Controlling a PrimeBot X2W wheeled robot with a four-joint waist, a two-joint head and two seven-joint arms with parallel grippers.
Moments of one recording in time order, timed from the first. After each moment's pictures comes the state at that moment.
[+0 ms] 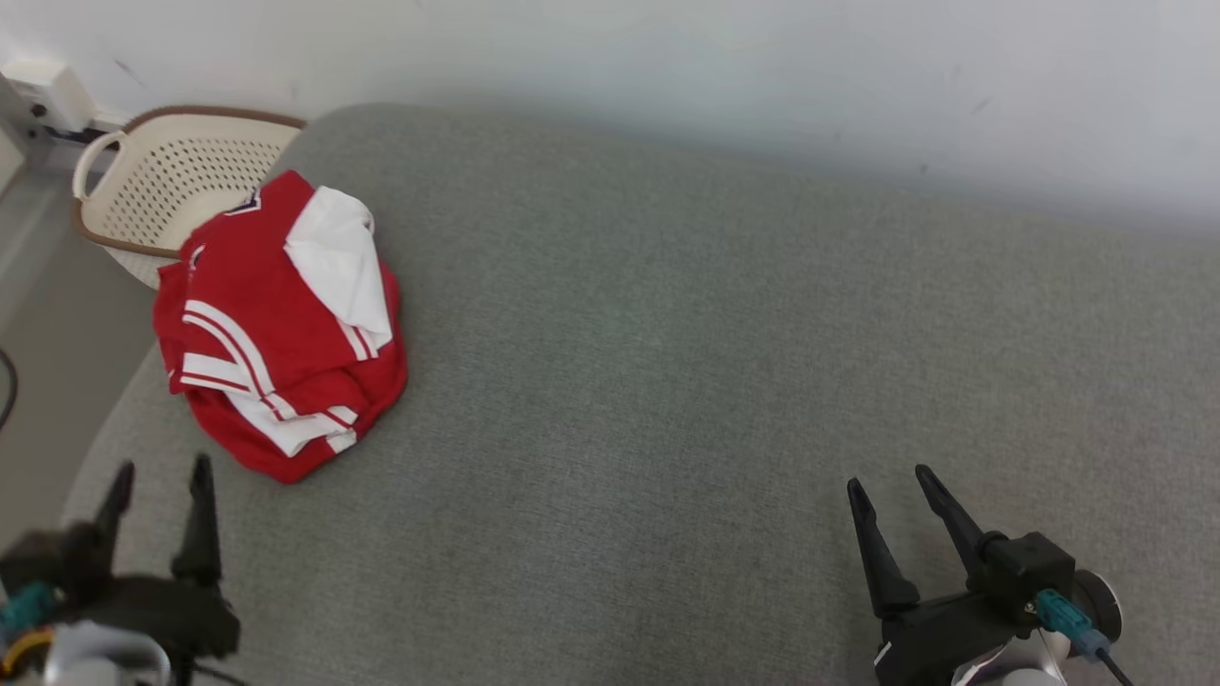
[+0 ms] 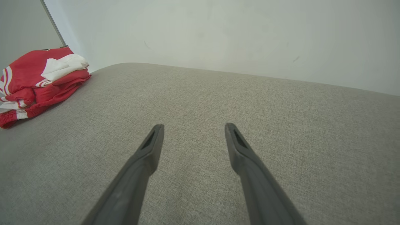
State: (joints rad) left arm -0.39 0.18 0.17 0.50 -0.11 -0.11 -0.26; right arm -0.18 -0.19 0.31 0.30 0.17 0.13 -0.26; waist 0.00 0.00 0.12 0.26
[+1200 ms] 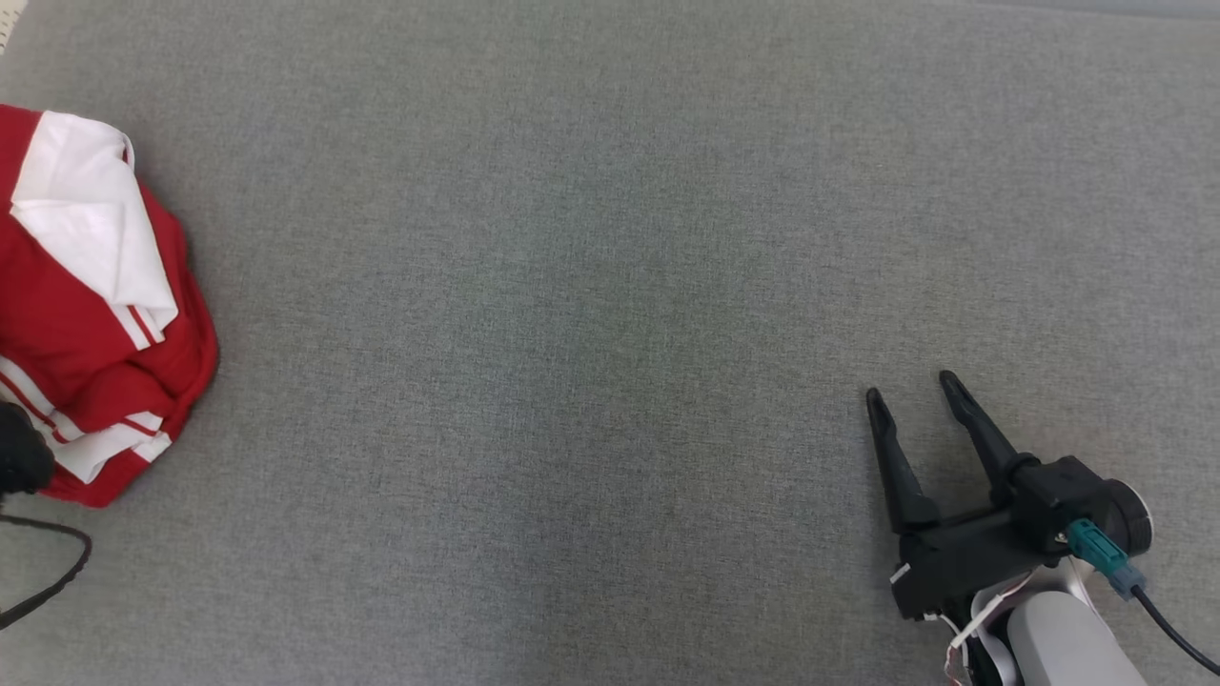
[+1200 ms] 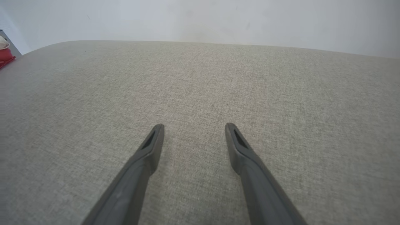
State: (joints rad) left arm -0.92 0.49 -0.24 1.00 -0.50 -0.13 -0.18; right arm -0.28 -0.24 0.31 0.24 0.16 0.13 -0.26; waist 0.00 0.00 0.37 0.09
